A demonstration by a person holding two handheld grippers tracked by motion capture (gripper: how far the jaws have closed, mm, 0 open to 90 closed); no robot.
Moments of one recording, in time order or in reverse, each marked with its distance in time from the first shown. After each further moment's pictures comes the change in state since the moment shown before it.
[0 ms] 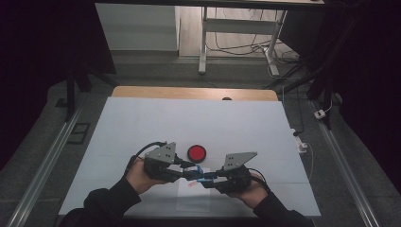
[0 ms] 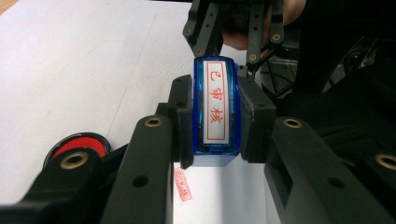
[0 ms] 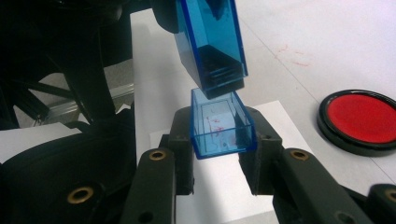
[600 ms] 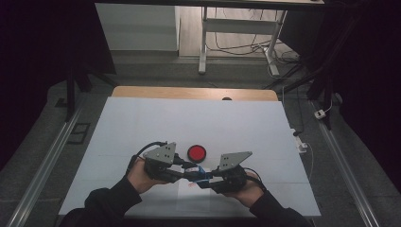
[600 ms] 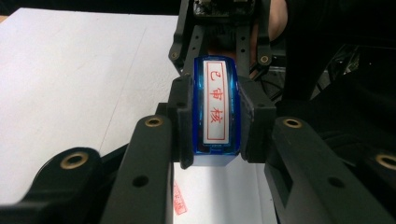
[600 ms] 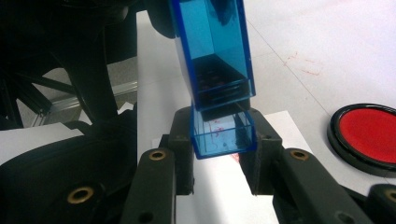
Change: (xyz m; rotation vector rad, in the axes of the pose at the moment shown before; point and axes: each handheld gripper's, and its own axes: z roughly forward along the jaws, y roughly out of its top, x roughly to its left) left arm 0.000 0.001 0.001 -0.053 -0.047 0.028; right arm 0.002 0.006 0.009 0.001 0.021 -0.029
